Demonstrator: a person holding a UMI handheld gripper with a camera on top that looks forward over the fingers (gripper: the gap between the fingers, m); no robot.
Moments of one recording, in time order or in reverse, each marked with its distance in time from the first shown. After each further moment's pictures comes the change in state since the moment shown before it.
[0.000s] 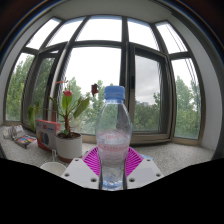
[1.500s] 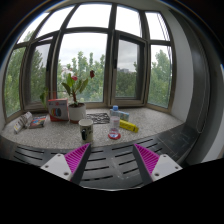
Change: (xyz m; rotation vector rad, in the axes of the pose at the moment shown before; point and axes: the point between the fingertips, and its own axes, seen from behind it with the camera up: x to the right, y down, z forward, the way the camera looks) arm -0.072 -0.020 -0.379 -0.390 0.224 0.058
